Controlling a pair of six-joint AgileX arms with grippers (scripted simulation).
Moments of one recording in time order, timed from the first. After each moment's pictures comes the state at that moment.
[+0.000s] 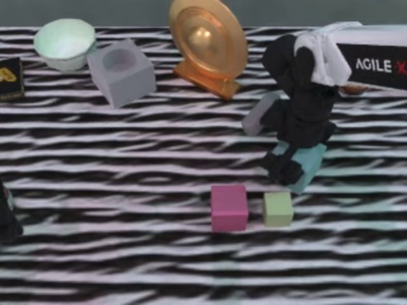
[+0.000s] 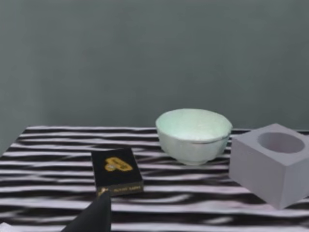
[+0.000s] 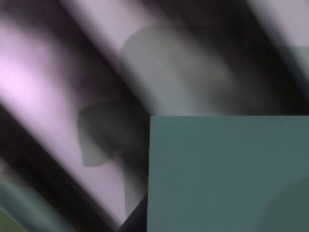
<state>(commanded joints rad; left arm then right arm) 0.02 0.00 0.00 0.00 0.00 0.00 0.44 2.31 1.69 -0.95 0.00 -0.48</state>
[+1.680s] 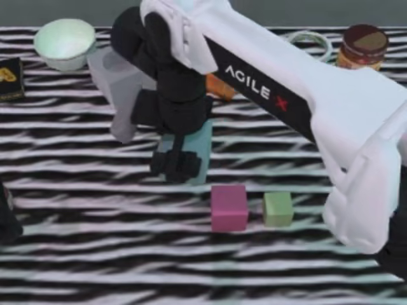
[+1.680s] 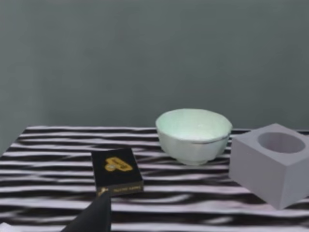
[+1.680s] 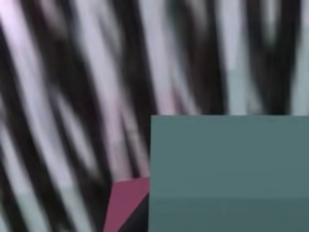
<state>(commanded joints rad) 0.02 0.00 0.00 0.00 0.00 0.00 0.79 2.64 2.66 -1.59 0.00 -0.61</state>
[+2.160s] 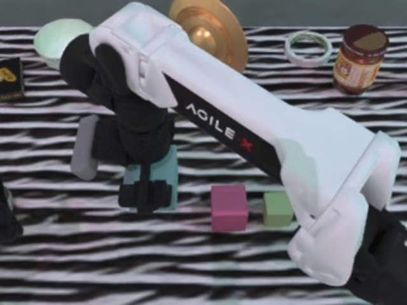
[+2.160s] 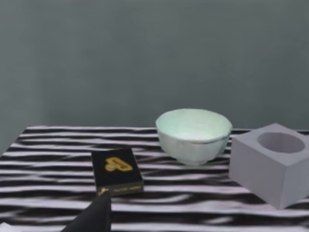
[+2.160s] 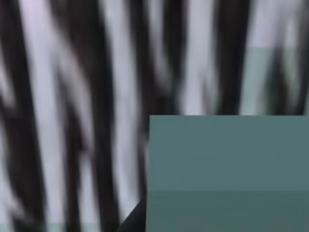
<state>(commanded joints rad) 0.02 0.00 0.00 0.00 0.00 0.00 0.91 2.76 2.90 -1.71 0.00 -0.64</state>
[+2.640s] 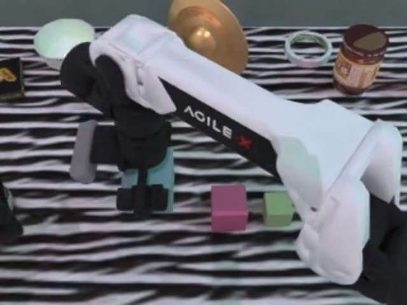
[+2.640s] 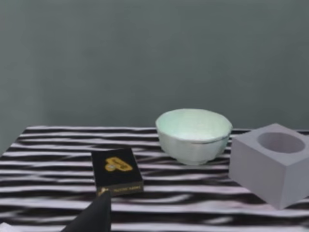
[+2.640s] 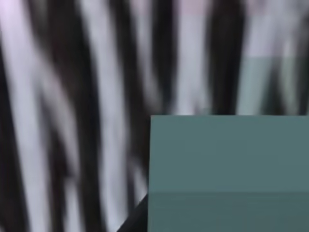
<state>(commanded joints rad) 0.02 0.00 0.00 0.00 0.00 0.00 0.91 2.70 2.73 -1.57 0.00 -0.64</state>
